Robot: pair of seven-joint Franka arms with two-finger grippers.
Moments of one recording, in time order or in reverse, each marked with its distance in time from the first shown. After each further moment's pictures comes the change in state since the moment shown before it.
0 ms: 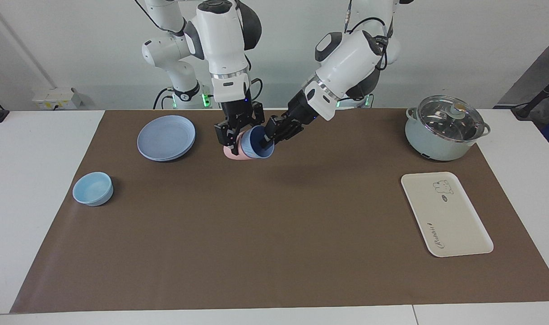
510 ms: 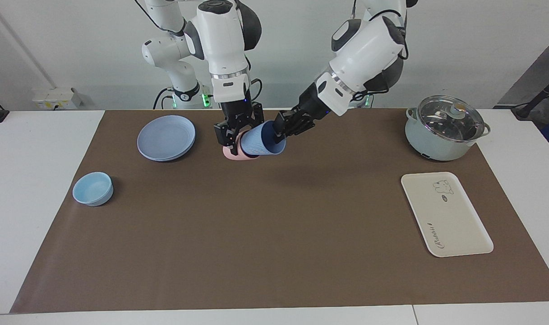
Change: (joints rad) left arm 0.096 0.055 0.028 0.255 0.120 -0.286 -0.001; right arm -0.001 0.000 -0.001 0.002 0.000 0.000 0.005
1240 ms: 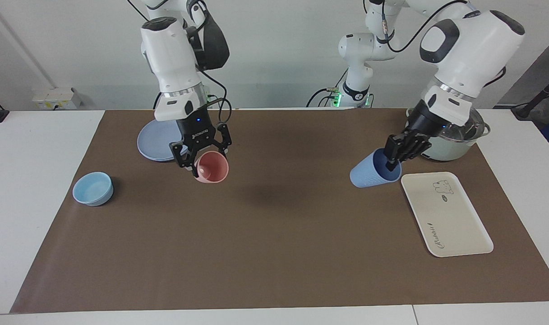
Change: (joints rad) left arm 0.357 -0.009 0.013 0.003 0.275 -0.148 0.525; right arm -0.228 0.020 -0.012 -0.052 0.229 0.215 -0.161
